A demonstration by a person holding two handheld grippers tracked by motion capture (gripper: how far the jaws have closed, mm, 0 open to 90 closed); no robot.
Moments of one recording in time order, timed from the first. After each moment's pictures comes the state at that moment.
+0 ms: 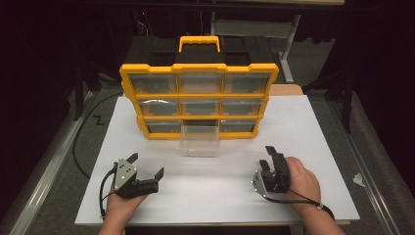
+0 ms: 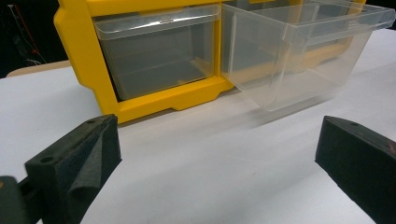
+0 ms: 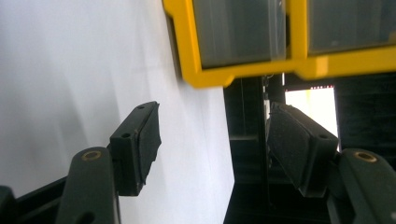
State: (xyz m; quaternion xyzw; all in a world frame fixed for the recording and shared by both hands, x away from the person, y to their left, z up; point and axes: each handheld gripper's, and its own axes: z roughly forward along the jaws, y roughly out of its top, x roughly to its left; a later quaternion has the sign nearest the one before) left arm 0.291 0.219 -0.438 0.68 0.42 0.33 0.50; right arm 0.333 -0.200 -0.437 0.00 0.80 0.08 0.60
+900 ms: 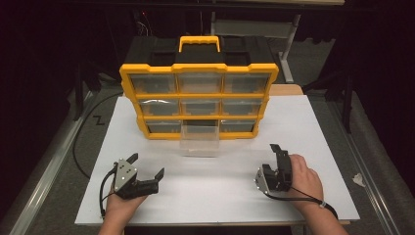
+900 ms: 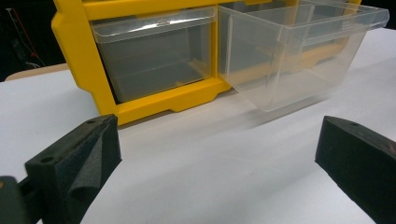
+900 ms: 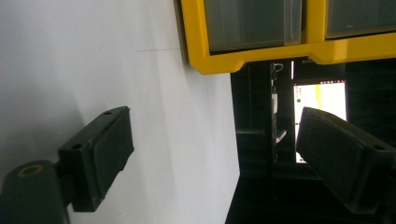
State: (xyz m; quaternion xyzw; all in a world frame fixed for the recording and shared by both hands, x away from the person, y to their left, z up) left arm 0.290 0.218 -0.436 0.68 0.42 0.33 0.50; right arm 0.340 -0.206 -0.438 0.00 0.81 0.06 0.58
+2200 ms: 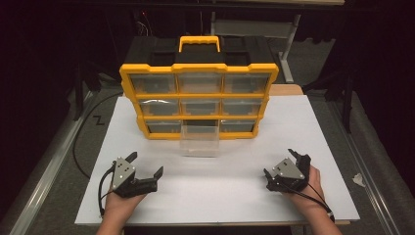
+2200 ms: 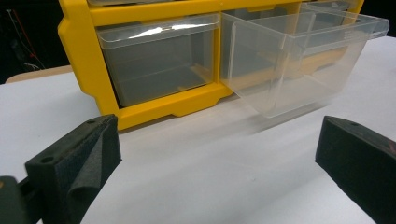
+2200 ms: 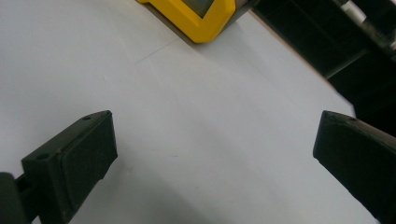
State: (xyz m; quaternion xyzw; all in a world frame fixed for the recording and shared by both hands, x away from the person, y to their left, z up) left arm 0.292 0.222 -0.434 0.68 0.42 0.33 0.51; right arm 0.339 -0.244 -0.435 0.29 0.81 0.27 0.43
